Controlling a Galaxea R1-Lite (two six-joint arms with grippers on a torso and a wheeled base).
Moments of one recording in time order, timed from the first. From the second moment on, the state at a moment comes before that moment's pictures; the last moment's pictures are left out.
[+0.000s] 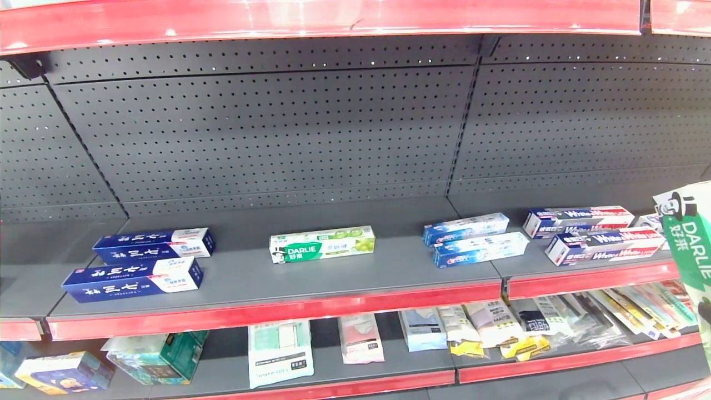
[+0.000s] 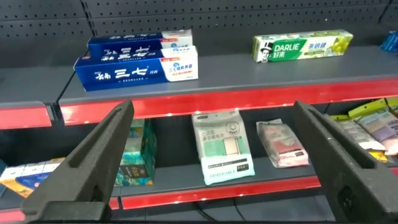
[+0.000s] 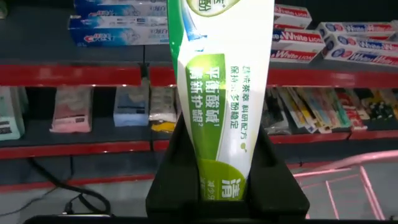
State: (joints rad) left arm 0.01 0.03 0.00 0.00 -0.02 0.01; right arm 0.05 0.77 -0.35 -0.11 -0.16 -0.13
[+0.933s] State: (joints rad) left arm -0.20 0.16 0.00 0.00 -0.03 0.08; right arm 0.03 0.89 -0.43 -0.09 -0.13 -0.03
